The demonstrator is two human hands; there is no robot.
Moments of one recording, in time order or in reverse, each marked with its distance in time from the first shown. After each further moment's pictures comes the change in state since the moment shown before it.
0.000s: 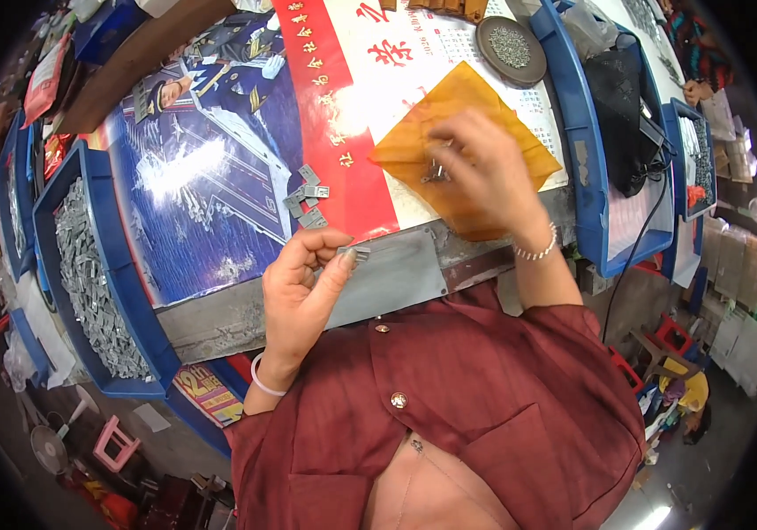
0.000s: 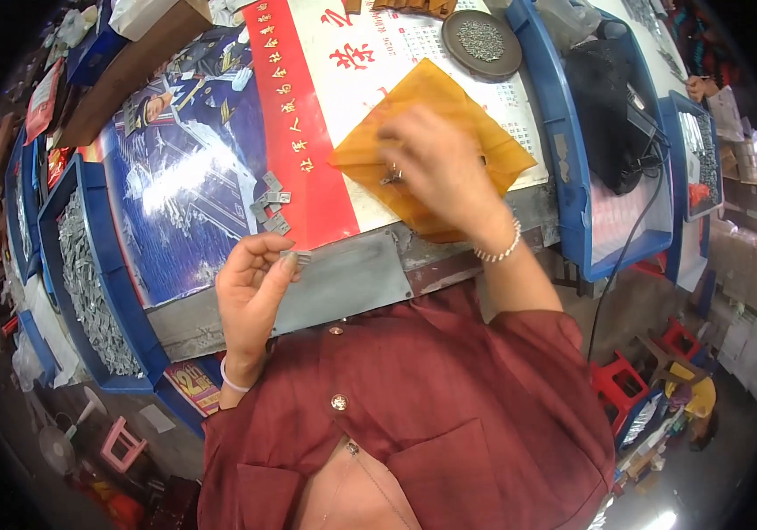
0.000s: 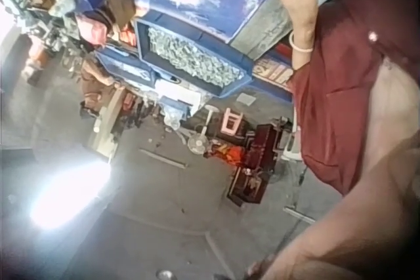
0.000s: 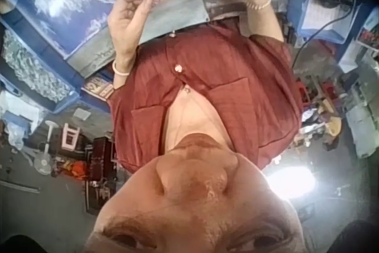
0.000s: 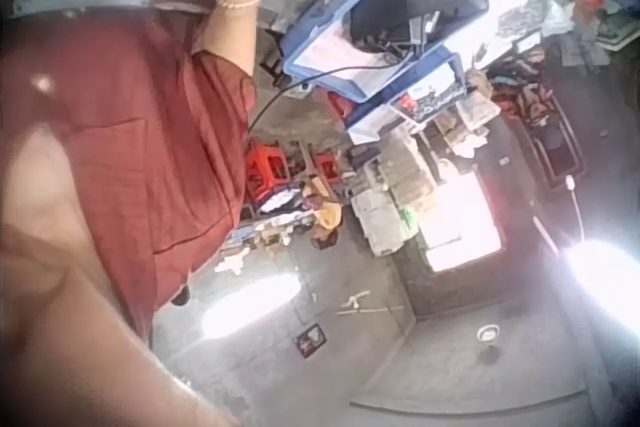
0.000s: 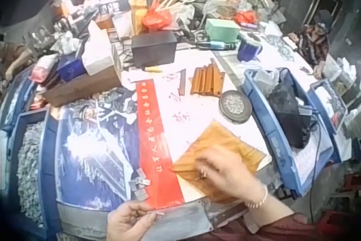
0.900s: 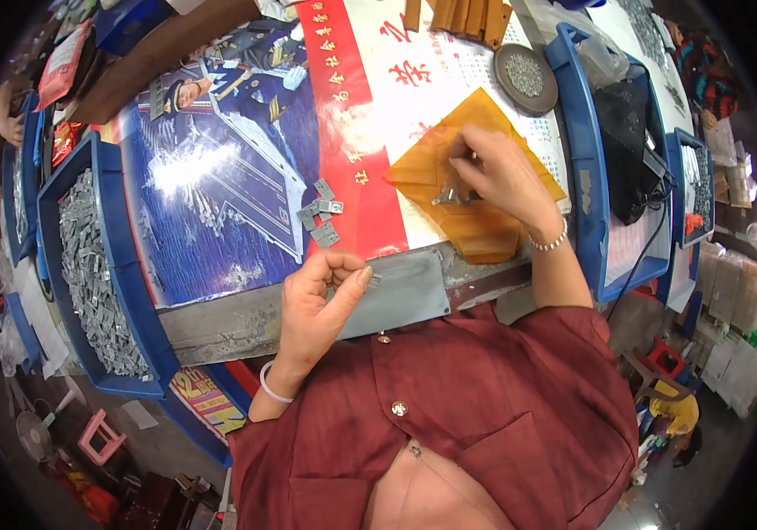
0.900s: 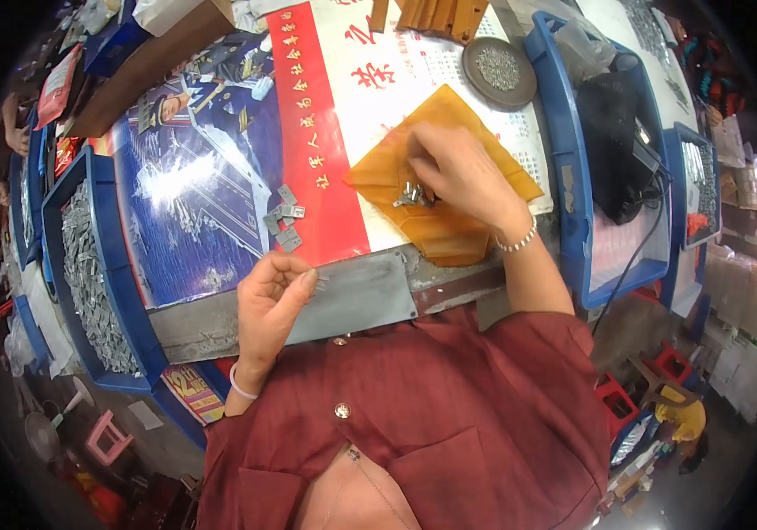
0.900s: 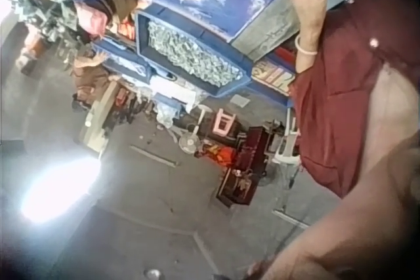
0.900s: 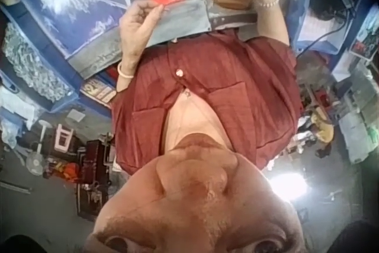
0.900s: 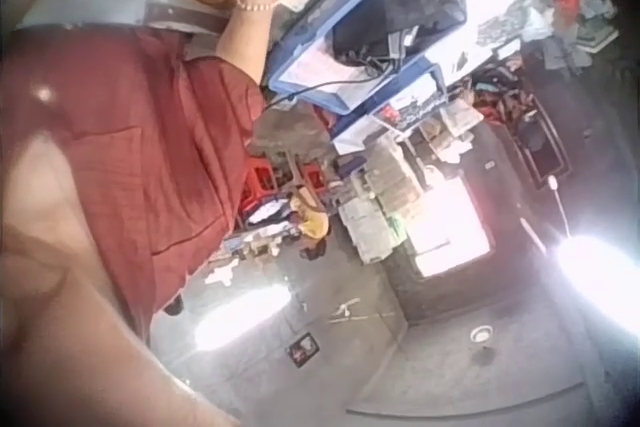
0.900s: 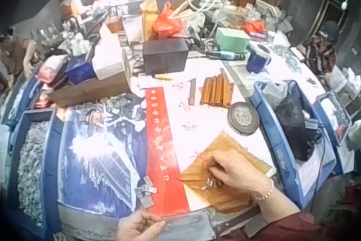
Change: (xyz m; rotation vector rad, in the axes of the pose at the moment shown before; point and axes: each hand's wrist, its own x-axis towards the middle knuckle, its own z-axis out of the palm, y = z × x) left_hand -0.001 -0.009 -0.001 0.030 0.031 -0.089; right_hand 0.028 0.024 -0.013 0.006 -0.247 0.019
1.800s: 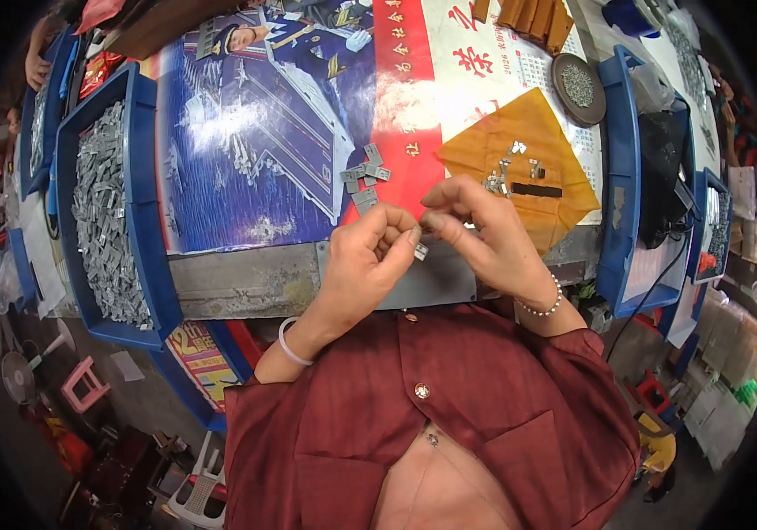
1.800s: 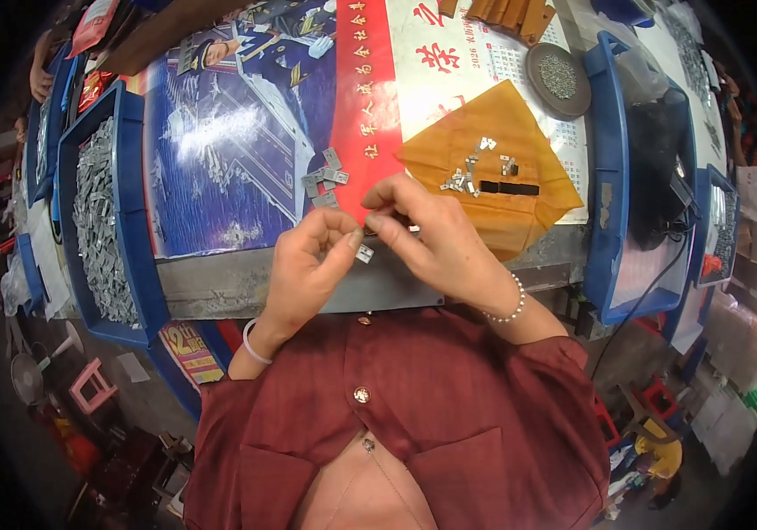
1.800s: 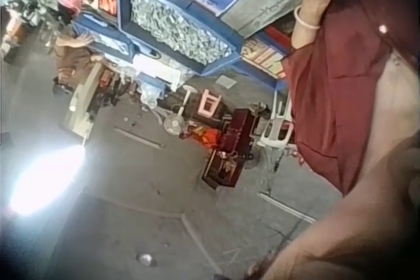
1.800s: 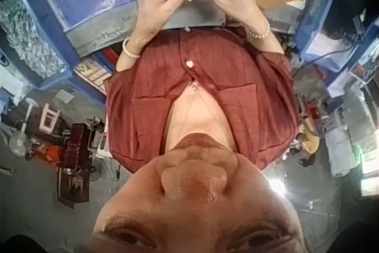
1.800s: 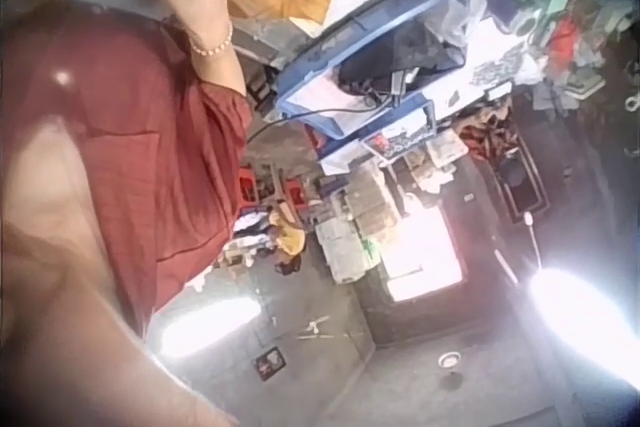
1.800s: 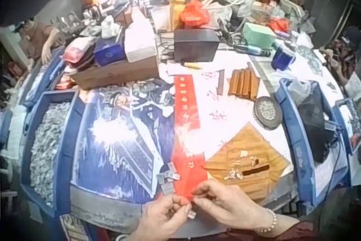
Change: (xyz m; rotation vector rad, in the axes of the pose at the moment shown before) left_hand 0.008 0.001 0.006 0.187 0.021 0.047; right_hand -0.032 -0.090 0.054 0.530 -0.164 0.107
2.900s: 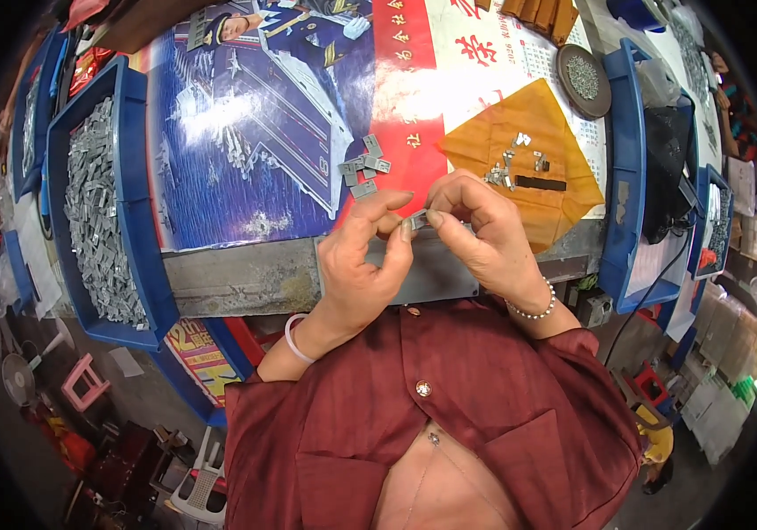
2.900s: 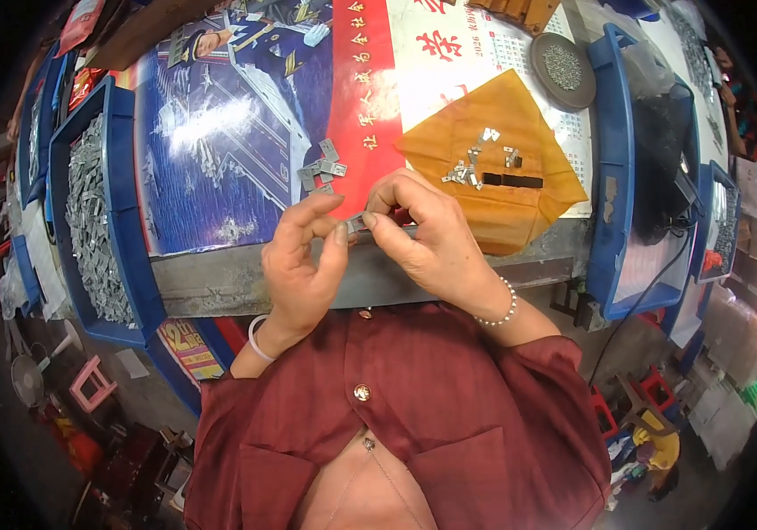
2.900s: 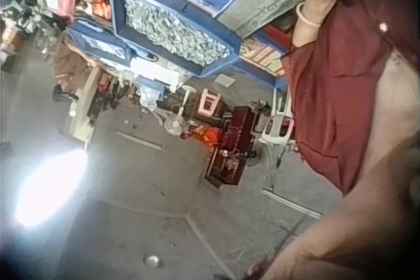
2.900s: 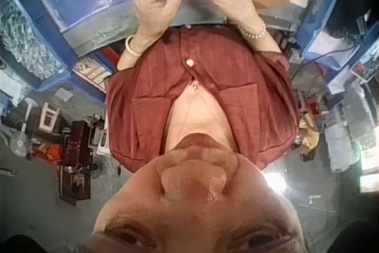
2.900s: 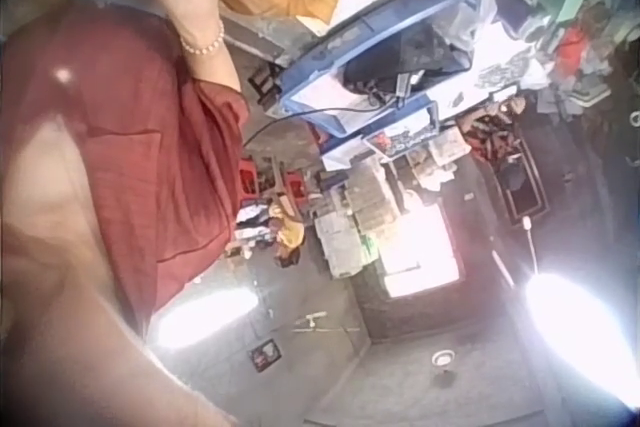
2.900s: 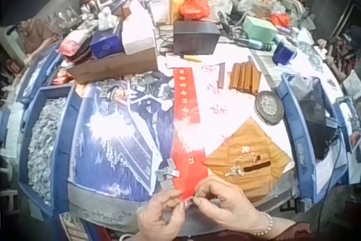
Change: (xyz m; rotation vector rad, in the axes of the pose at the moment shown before) left_hand 0.000 -0.013 0.010 0.054 0.278 0.424; right_hand 0.000 0.008 0.015 0.131 0.134 -0.048
